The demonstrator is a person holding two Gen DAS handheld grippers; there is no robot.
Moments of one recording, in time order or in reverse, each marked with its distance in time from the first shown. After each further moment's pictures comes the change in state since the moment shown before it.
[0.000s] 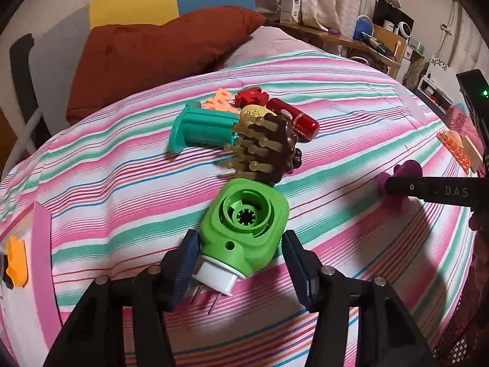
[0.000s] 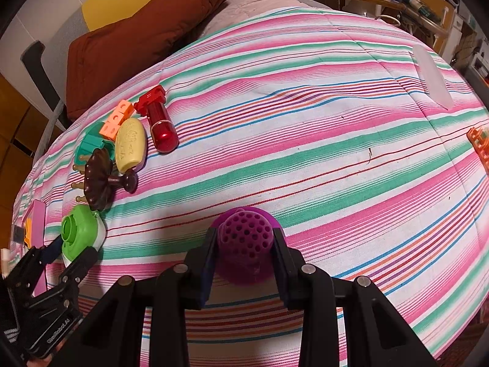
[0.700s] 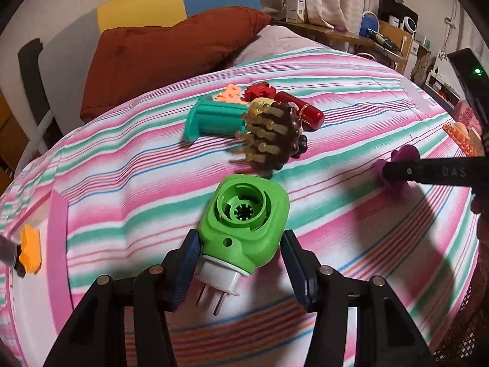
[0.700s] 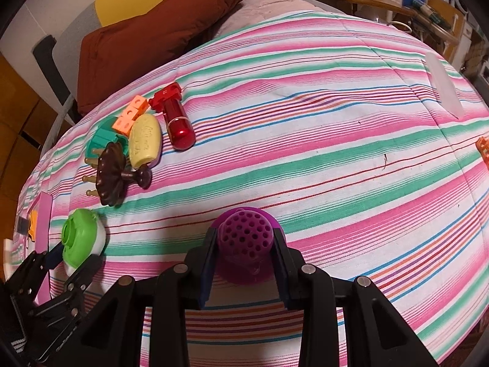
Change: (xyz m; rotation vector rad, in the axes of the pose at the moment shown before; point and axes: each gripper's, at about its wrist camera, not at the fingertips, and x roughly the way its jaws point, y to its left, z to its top) left arm -0.016 0.000 -0.016 0.004 0.001 0.062; right arm 0.001 0.012 -0.005 -0.046 -0.025 0.021
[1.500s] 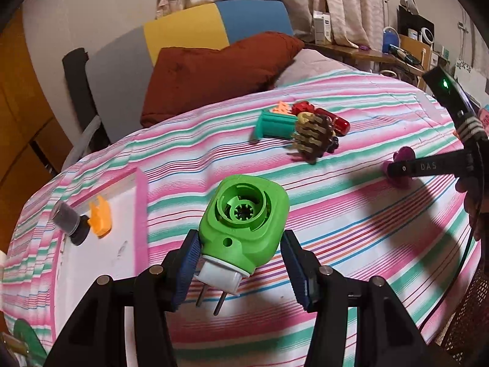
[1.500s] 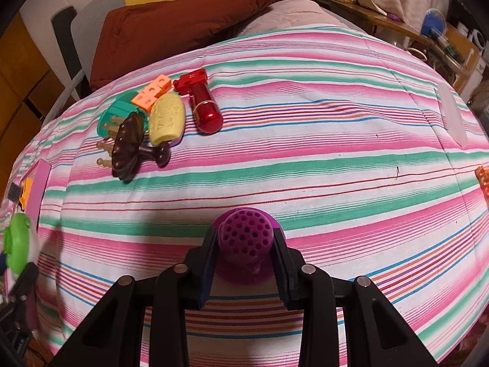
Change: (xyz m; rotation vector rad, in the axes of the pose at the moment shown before) left arm -0.075 0.033 -0.048 -0.038 -0.108 0.168; right arm 0.005 0.030 -0.013 -0.146 -0.017 -0.040
